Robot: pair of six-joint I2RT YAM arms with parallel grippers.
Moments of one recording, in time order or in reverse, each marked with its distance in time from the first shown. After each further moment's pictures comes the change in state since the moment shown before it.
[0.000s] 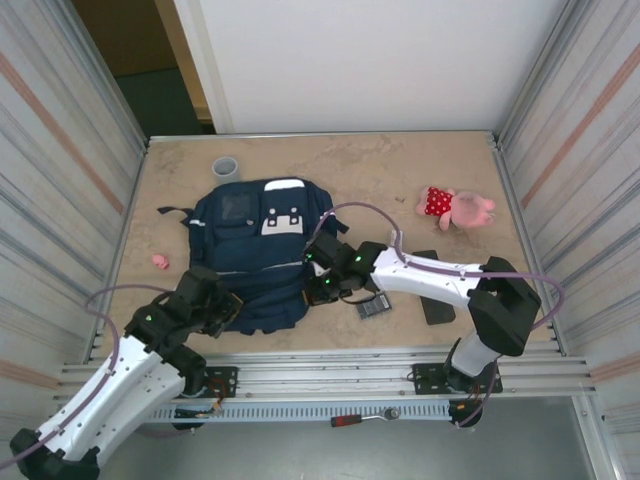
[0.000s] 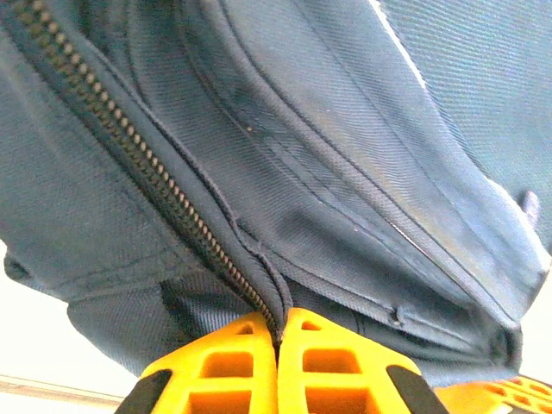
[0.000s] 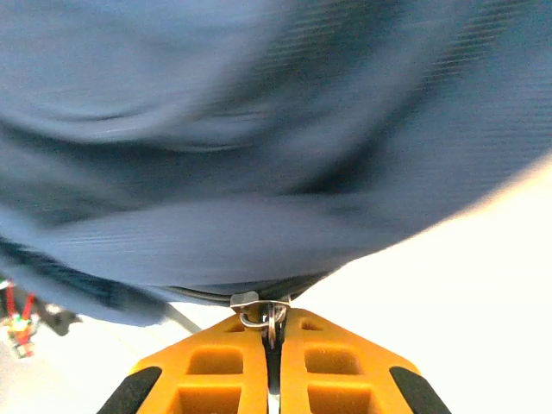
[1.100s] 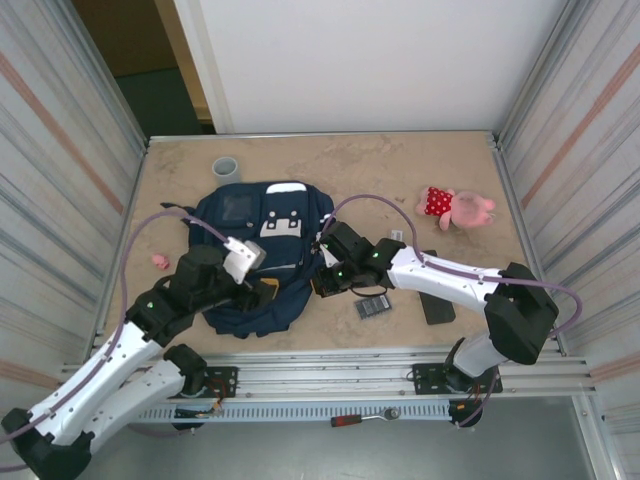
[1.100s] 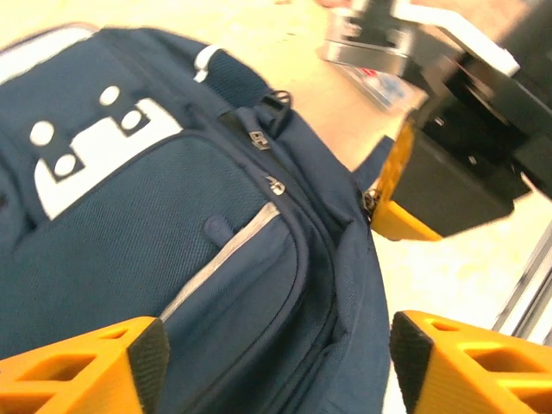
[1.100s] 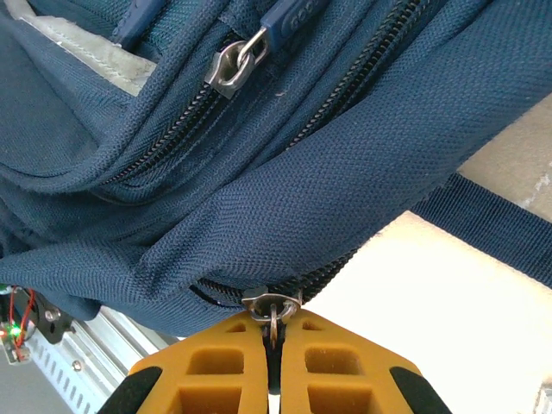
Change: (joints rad) left arm -0.117 0.128 0.141 0.338 0.130 1.420; right arm -0.056 -0.085 -0.066 0.099 -0.029 -0.105
